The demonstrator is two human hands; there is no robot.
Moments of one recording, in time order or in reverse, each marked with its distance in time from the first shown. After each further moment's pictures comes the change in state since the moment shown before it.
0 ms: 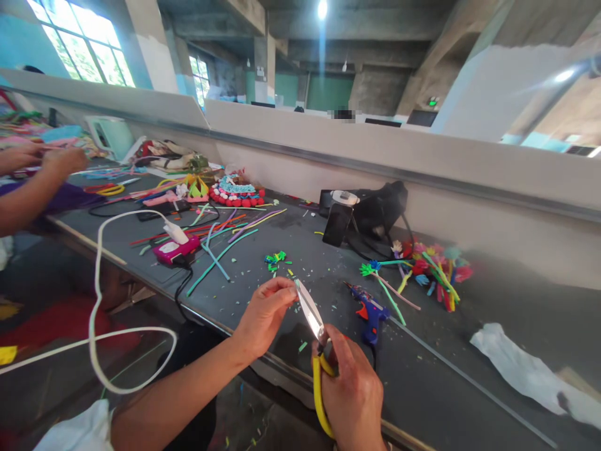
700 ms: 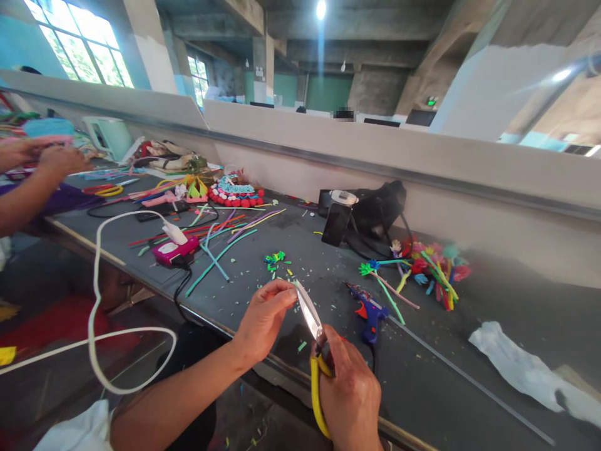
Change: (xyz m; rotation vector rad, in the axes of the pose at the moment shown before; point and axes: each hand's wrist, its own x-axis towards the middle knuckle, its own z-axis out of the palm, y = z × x) left_hand -0.006 -0.001 0.003 -0.028 0.028 0.003; right_hand -0.004 0.002 0.003 -0.002 -0.008 -0.031
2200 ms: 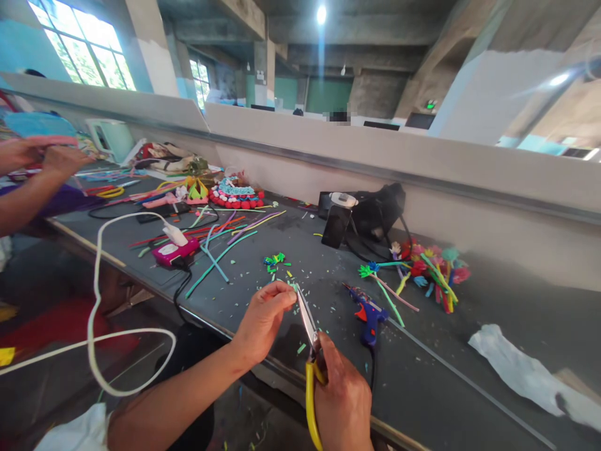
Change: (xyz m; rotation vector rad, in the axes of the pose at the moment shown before) left_hand 0.000 0.001 0.000 0.048 0.027 0.009; right_hand 0.001 -0.019 -0.005 0.103 -0.065 0.052
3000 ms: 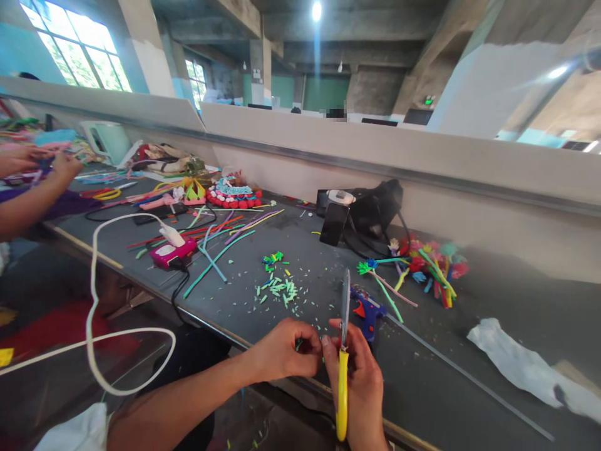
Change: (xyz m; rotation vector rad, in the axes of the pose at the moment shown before) left_hand -0.020 -0.019 0.001 0.669 -0.589 -0.256; right_hand 0.015 0.012 -0.012 0.431 0.117 0.348
